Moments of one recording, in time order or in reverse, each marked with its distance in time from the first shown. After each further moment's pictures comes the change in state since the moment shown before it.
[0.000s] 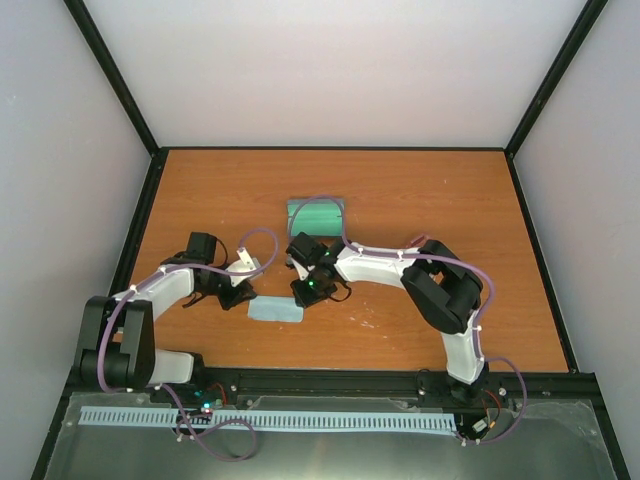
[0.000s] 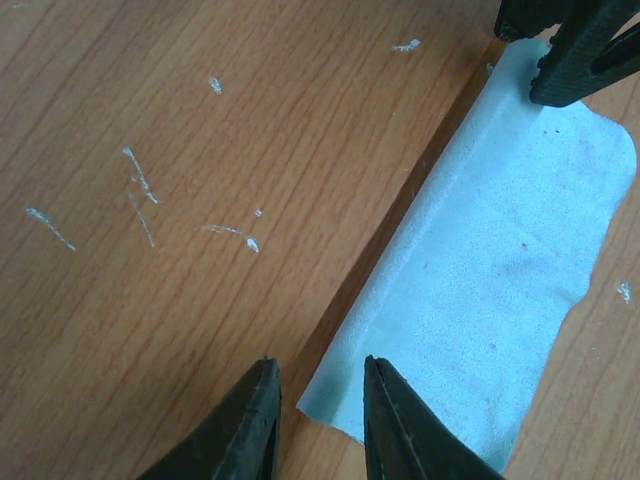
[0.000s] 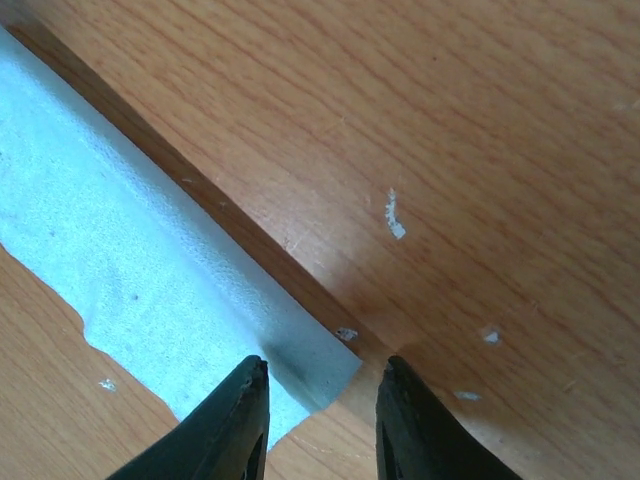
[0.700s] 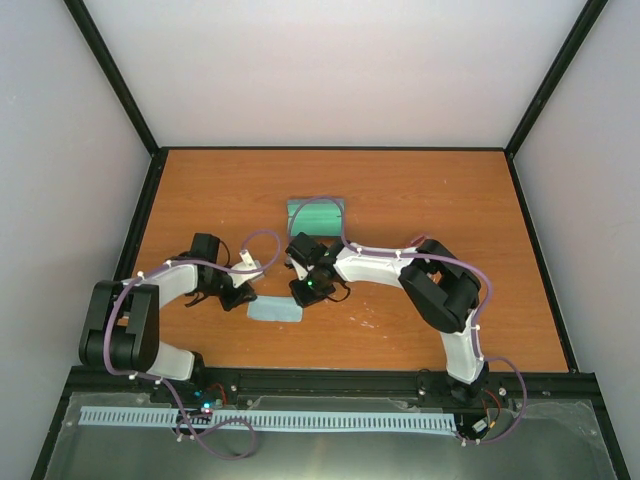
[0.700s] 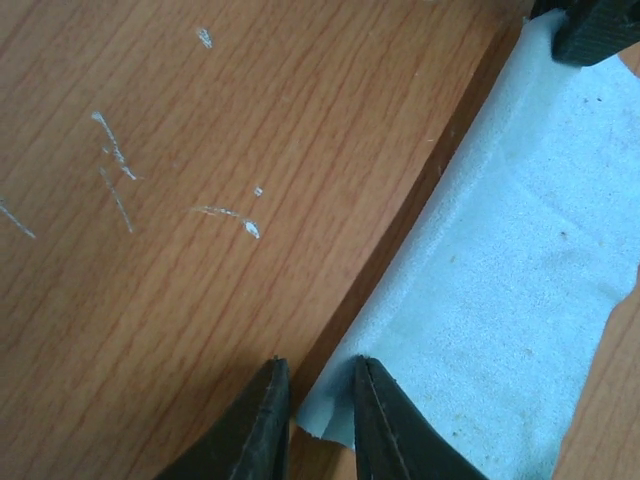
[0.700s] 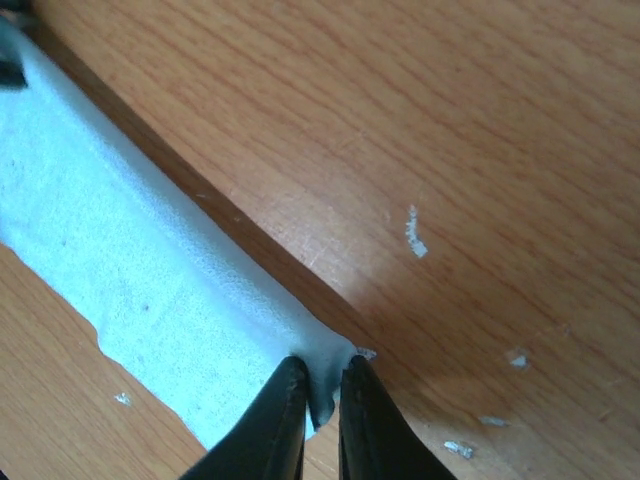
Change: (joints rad) left arm 0.000 0.093 0.000 0.040 -0.009 0.019; right arm 0.000 0.017 0.000 0.026 -0.029 0.020
